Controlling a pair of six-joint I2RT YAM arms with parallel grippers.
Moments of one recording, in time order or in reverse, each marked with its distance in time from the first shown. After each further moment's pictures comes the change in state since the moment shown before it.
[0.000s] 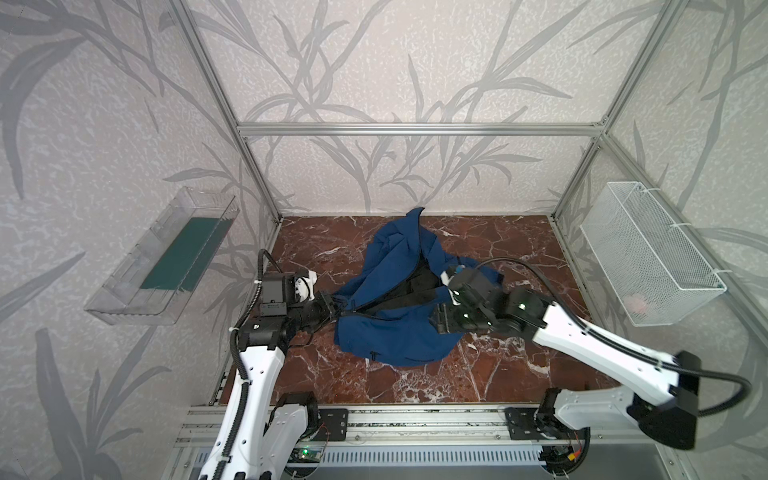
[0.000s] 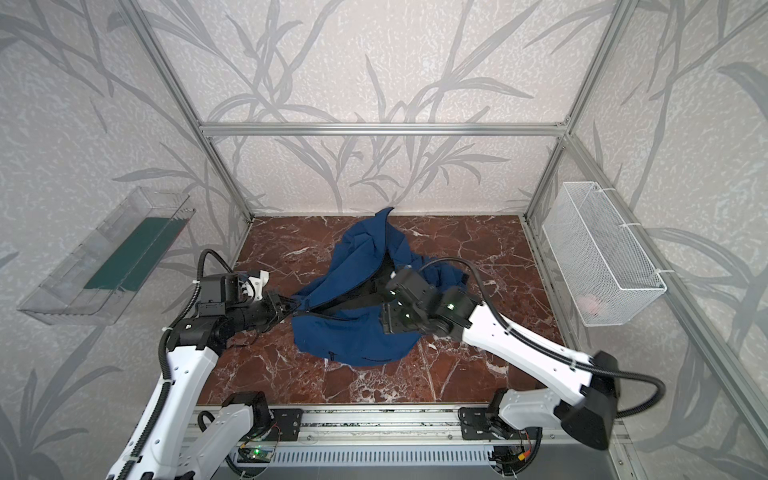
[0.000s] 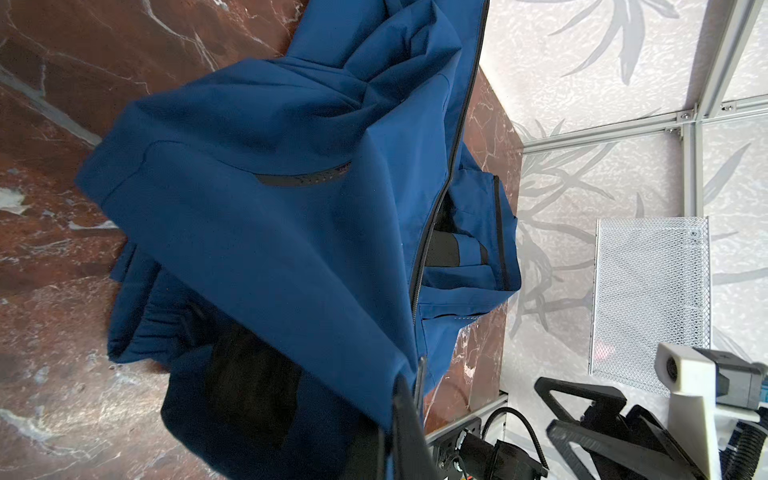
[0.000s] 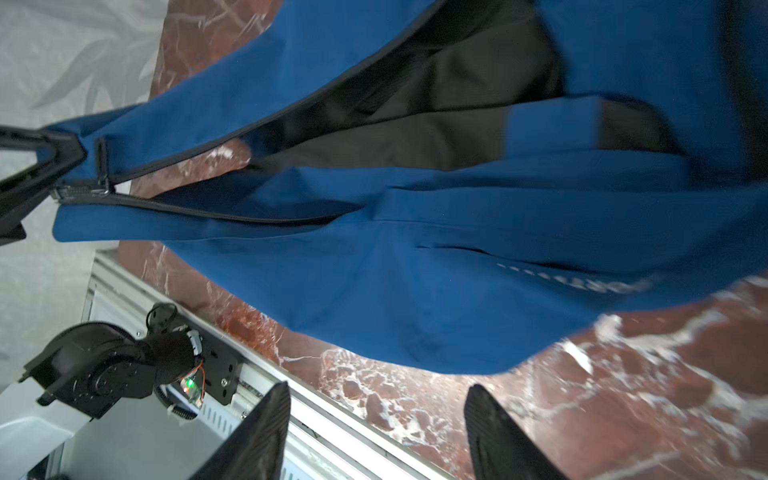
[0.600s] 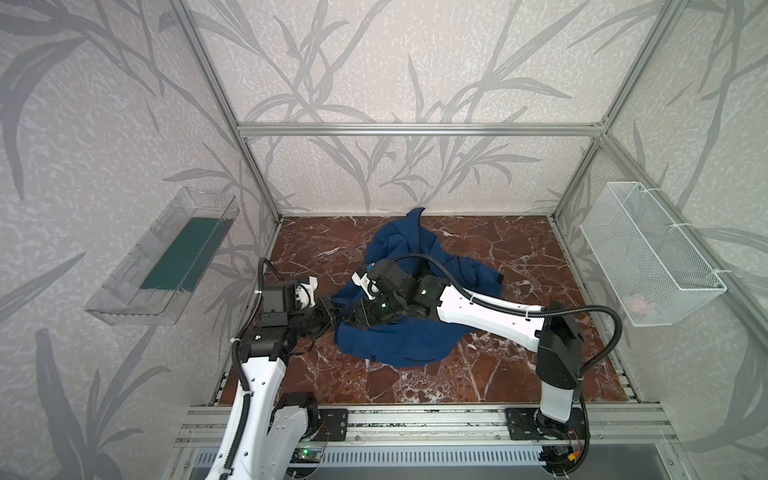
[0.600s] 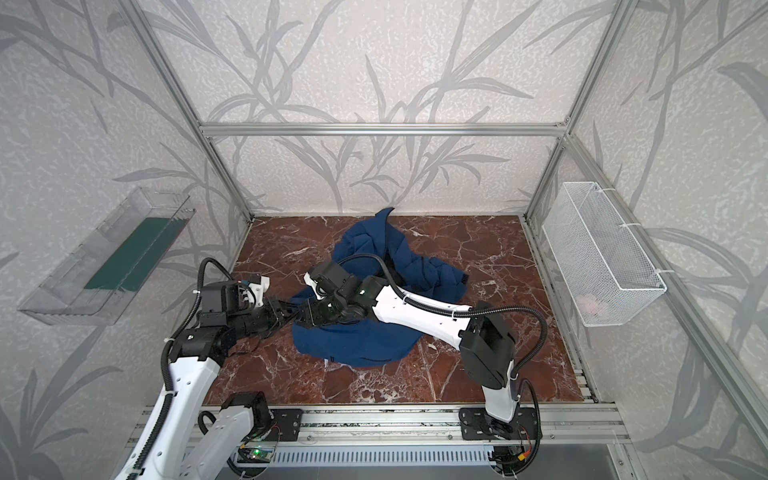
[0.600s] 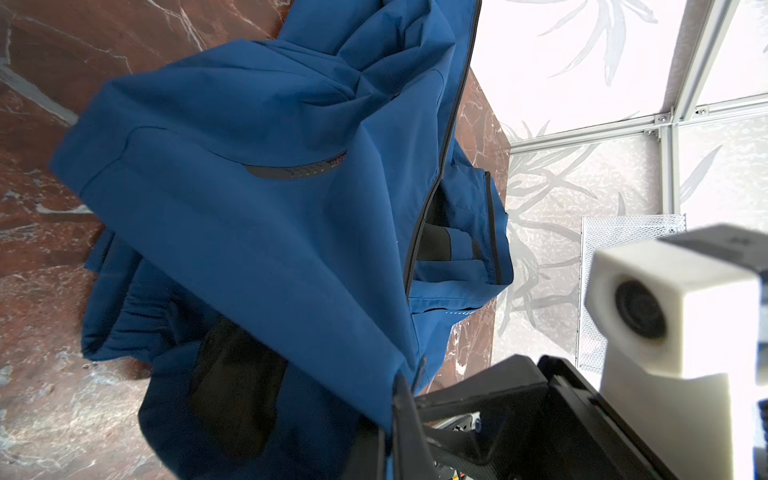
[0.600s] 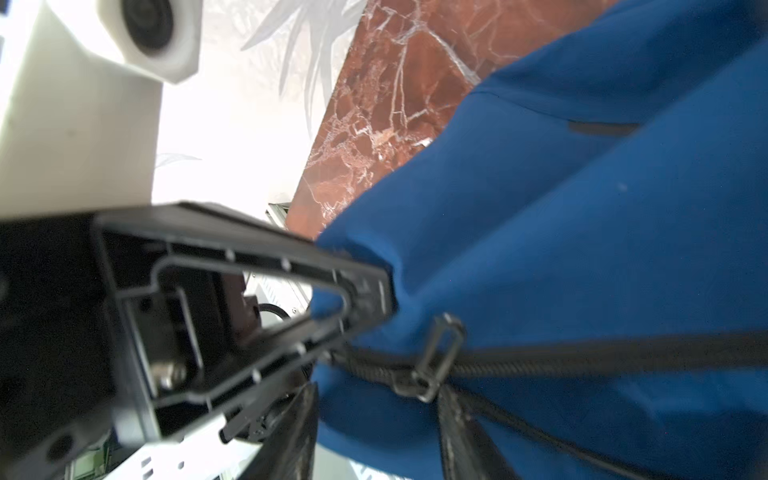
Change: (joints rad) left arm 0.004 -0.063 -0.074 0.054 0.031 -0.041; right arm 0.094 0.532 0.379 0.354 -0.357 0.052
